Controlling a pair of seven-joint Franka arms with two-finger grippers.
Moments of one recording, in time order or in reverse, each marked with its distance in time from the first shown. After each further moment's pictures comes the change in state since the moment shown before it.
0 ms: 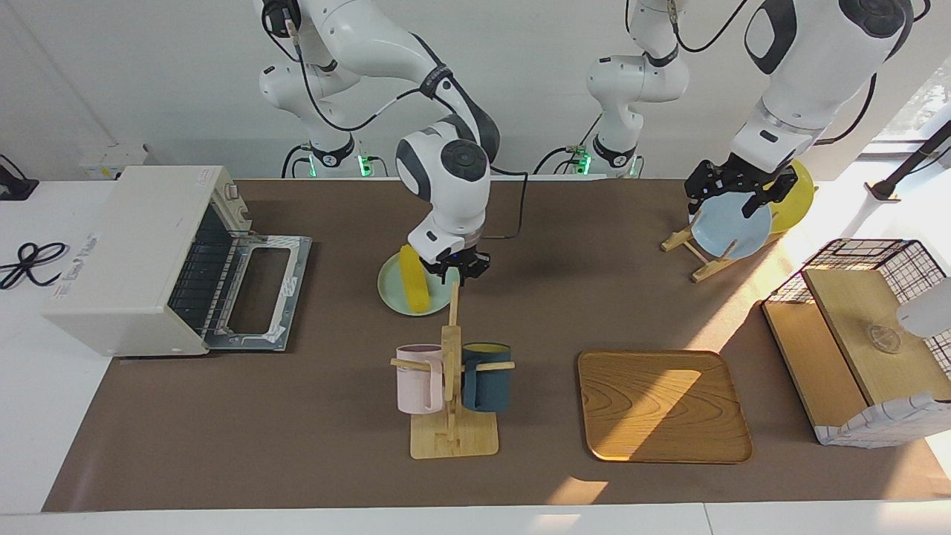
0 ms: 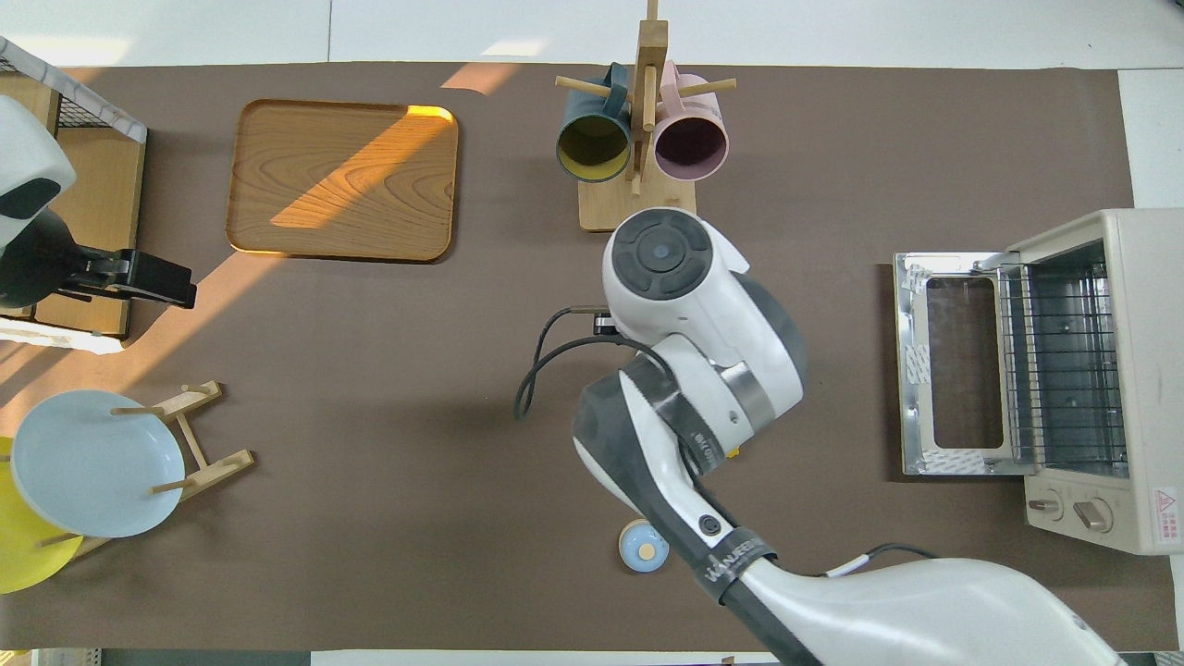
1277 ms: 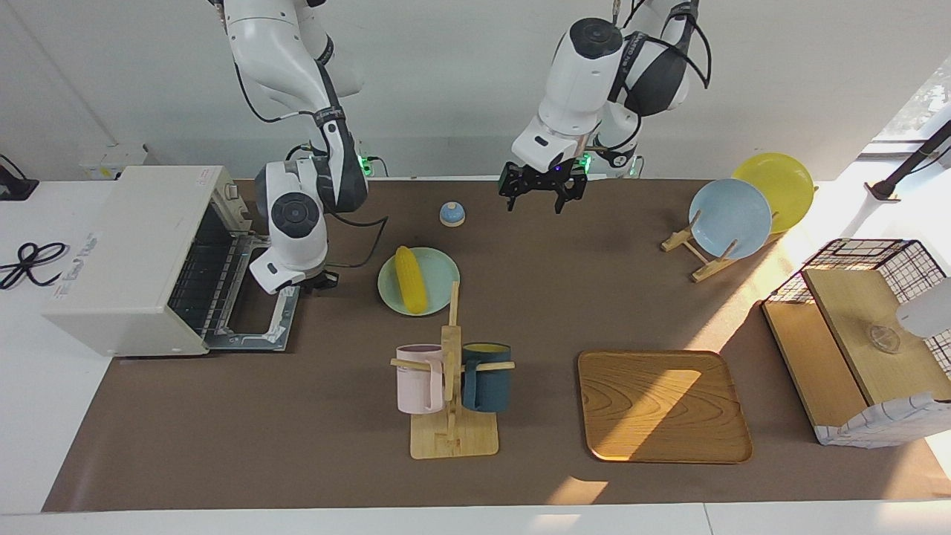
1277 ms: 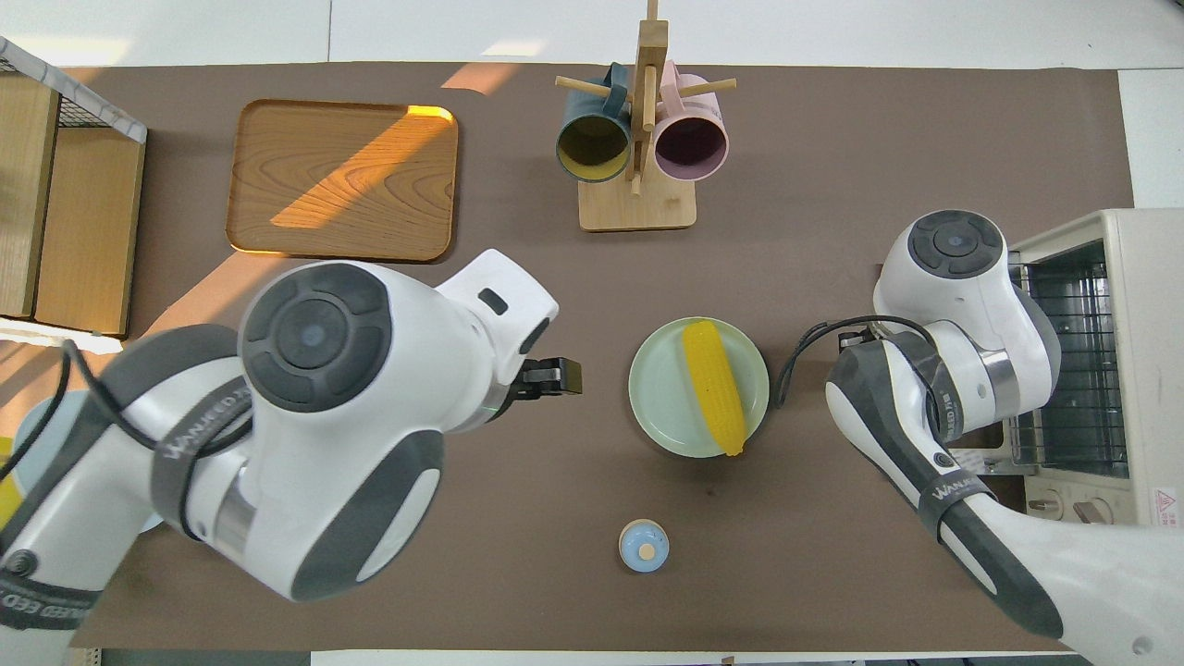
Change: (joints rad) left arm -0.525 0.024 -0.035 -0.215 -0.114 0.333 -0.642; right arm -0.387 -0.123 -0.005 -0.387 -0.192 0.111 -0.275
